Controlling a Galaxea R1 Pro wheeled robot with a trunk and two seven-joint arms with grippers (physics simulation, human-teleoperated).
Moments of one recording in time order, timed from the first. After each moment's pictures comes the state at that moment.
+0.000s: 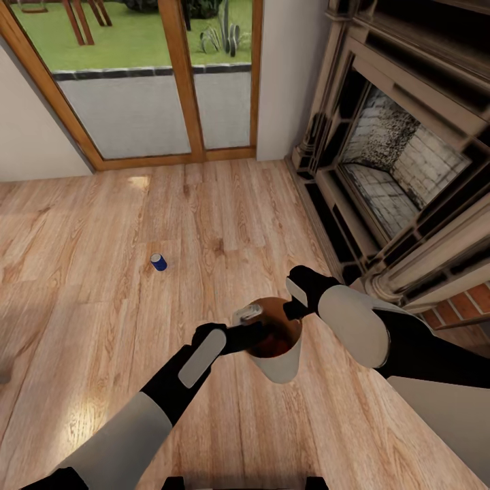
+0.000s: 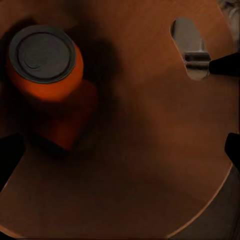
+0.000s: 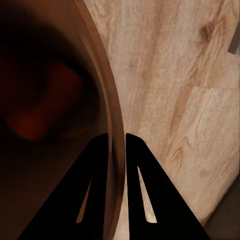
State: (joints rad) left arm -0.76 -0.14 -0.54 -0.97 1.09 0.58 0.36; right arm -1.40 0.17 -0.22 0.04 0.38 0.91 -0.16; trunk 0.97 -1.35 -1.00
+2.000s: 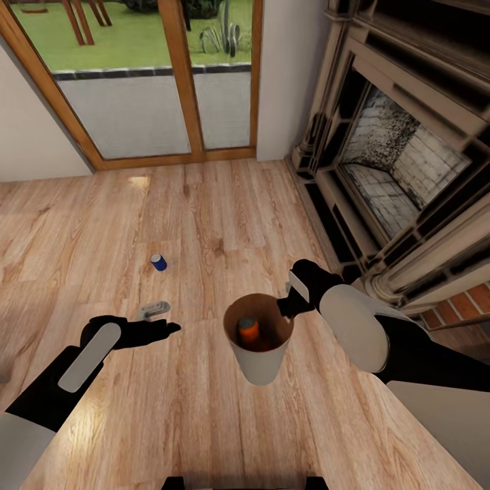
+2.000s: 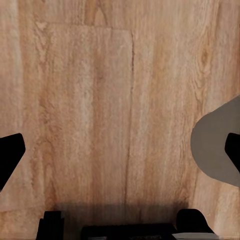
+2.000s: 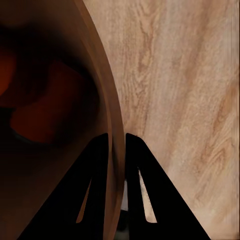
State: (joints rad) left arm -0.65 0.35 -0.35 -1.32 1.11 0.88 0.47; right arm -1.37 0.17 -0.25 -0.09 0.39 1.01 0.03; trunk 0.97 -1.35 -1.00
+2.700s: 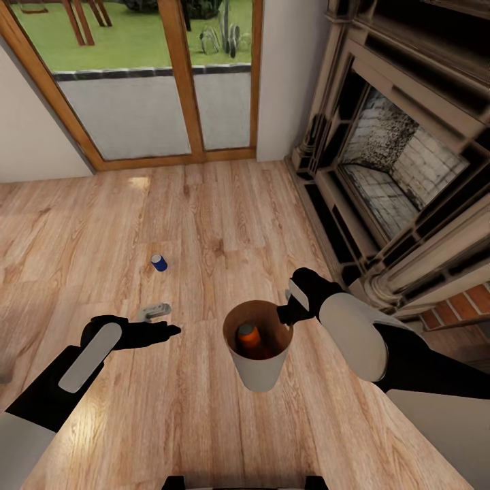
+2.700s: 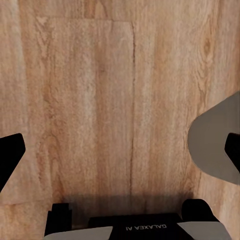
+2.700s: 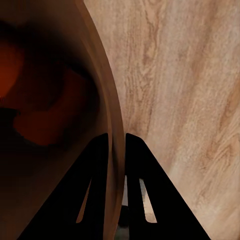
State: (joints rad) left arm -0.65 0.35 -0.35 -1.33 1.10 0.92 0.48; right arm -1.33 0.17 -0.25 -0.09 0.39 0.99 0.03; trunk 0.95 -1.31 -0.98
